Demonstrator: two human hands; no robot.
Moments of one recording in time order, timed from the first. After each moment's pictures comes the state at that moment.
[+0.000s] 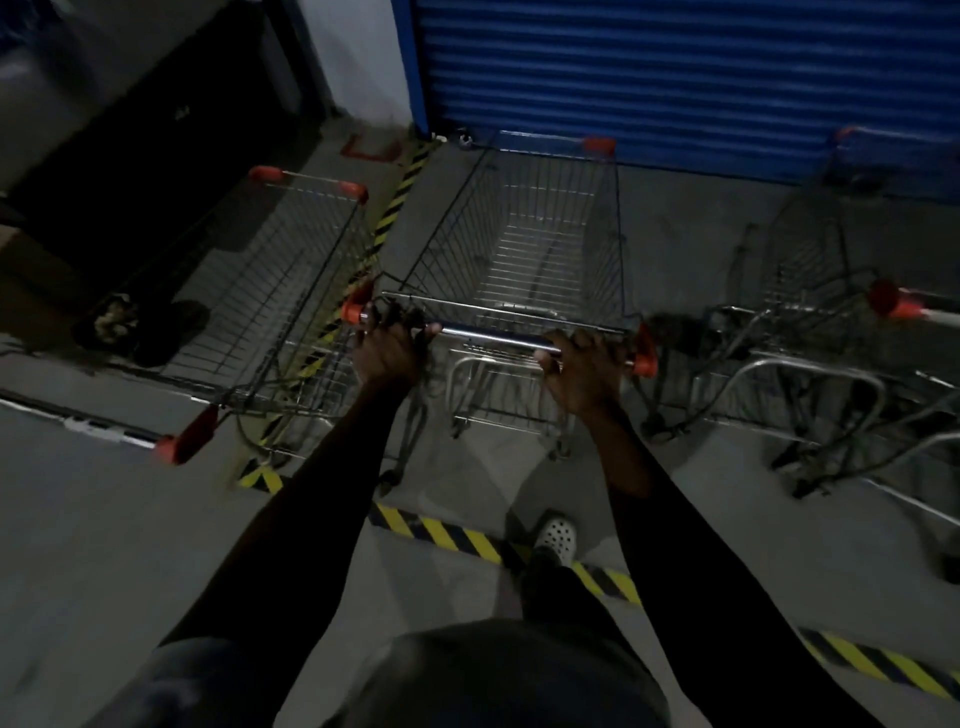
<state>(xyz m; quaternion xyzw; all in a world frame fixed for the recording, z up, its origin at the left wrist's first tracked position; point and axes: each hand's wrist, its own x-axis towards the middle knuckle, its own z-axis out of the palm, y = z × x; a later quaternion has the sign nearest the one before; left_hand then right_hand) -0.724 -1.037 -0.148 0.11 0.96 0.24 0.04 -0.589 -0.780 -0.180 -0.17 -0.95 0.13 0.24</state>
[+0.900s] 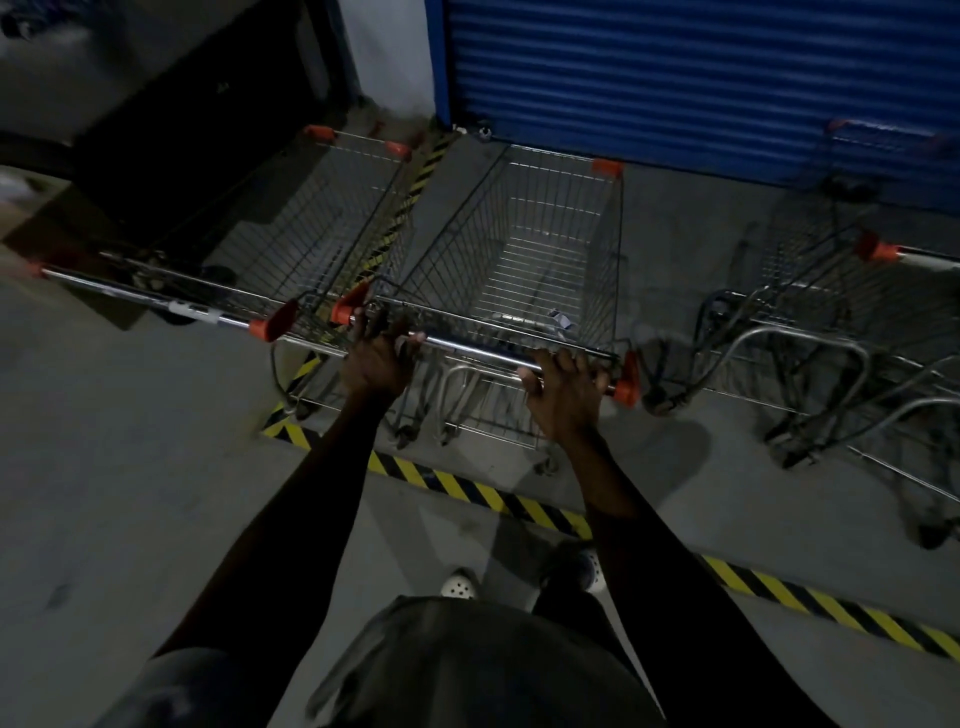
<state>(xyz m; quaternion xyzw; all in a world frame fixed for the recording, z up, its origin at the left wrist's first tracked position) -0.573 -1.191 -0.159 0.19 0.94 0.25 -0.11 -0.435 -0.936 -0.184 -0.15 -0.95 0.09 0.25</state>
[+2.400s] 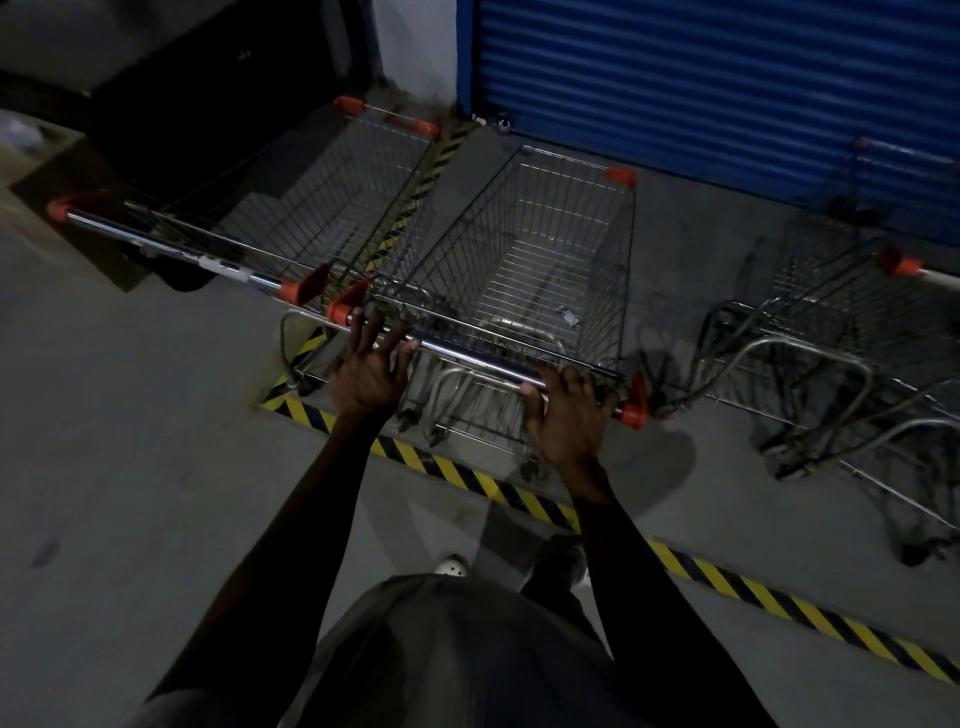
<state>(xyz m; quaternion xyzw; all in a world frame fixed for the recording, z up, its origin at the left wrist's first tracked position) -0.513 -1.247 -0.158 0.14 0.95 0.24 -0.16 -0.390 -0.996 -0.178 -0.17 -0.97 0.07 0.17</state>
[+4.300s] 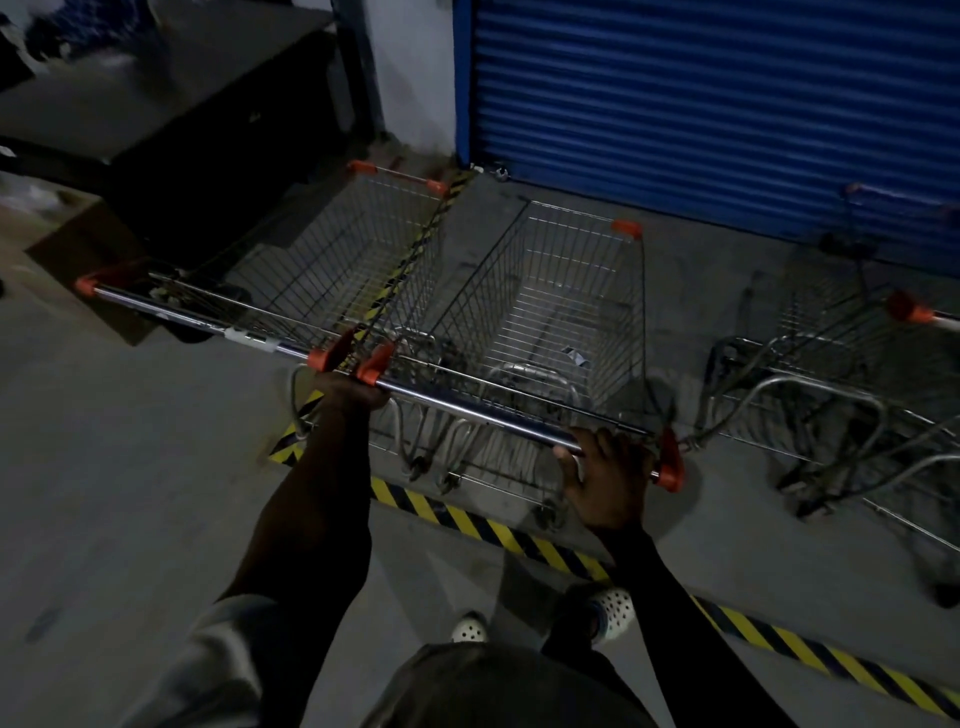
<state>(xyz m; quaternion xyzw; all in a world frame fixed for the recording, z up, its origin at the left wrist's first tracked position) -0.661 -1.284 -0.156 -0.33 0.32 0.88 0.14 -0.393 -0.992 -0.175 -0.14 -0.95 0.06 0.27</state>
